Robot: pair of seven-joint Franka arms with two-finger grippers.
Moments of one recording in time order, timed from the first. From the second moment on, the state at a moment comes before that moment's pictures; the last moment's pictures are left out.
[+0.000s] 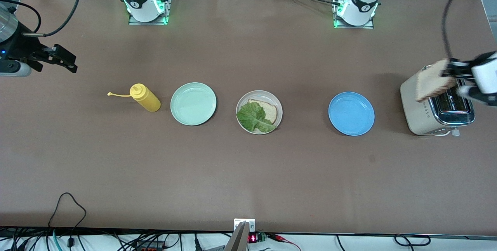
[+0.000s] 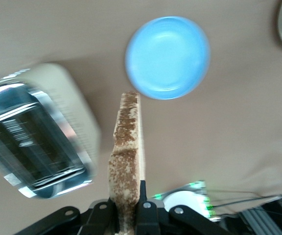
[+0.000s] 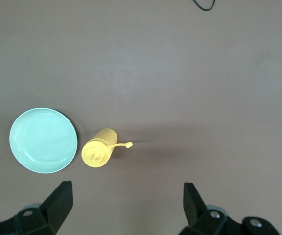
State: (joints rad) left arm 0.48 0.27 -0.51 -1.41 0.07 1.27 0.29; right arm 0.02 -0.01 0.02 -1.65 -0.04 1.65 0.06
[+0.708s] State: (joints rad) left arm 0.25 0.54 -0.57 -1.43 -0.46 1.53 0.04; right arm -0.03 -0.01 0.03 -1.65 -0.04 1.65 0.00
